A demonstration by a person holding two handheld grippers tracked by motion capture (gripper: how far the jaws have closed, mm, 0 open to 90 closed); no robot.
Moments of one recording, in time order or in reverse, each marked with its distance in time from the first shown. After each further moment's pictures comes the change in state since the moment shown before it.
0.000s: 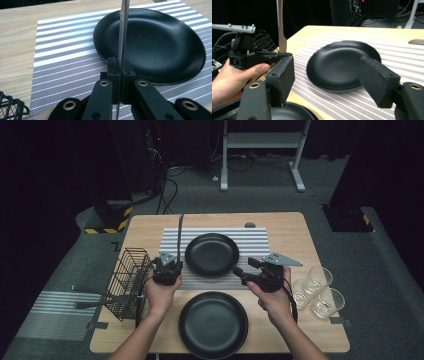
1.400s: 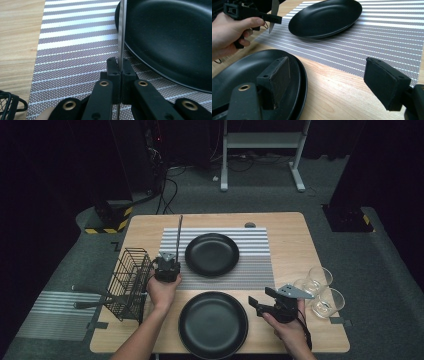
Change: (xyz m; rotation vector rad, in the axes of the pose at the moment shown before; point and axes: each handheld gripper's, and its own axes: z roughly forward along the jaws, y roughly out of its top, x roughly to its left) left arm 0.015 -0.012 0.041 0.094 0.095 -0.073; right arm -0.024 -0.089 -0.036 0.101 -0.079 0.003
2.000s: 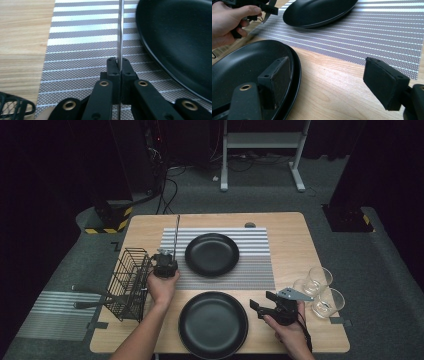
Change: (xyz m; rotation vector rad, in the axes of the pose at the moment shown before) left arm 0.012 0.009 0.013 0.056 0.058 -0.078; right arm -0.009 -0.014 0.005 0.036 0.000 0.038
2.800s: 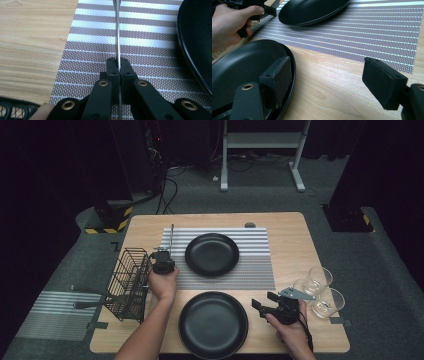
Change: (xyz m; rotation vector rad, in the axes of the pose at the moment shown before) left arm 0.006 0.007 0.024 0.033 0.129 -0.113; right arm -0.007 -0.002 0.001 0.012 -0.002 0.035
